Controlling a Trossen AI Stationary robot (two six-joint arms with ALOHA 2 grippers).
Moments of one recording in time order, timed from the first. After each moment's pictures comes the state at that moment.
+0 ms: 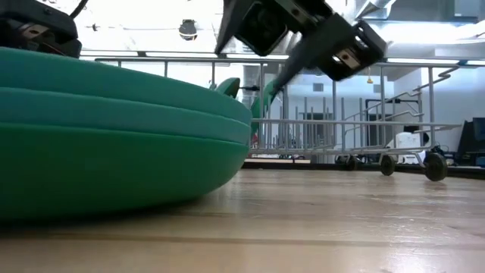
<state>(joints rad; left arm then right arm) -0.64 1.36 0.81 -0.78 -0.20 -1.82 0.33 2.02 1.60 -0.59 -0.21 1.52</state>
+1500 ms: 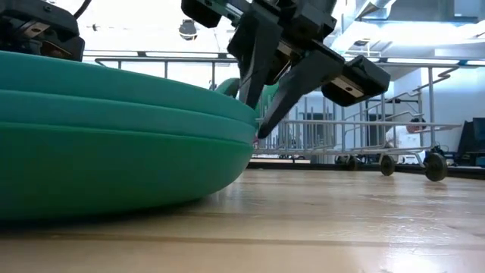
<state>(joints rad) -0.64 1.36 0.82 -0.77 -0.22 -1.78 0.34 2.08 1.60 -0.62 -0.10 1.60</state>
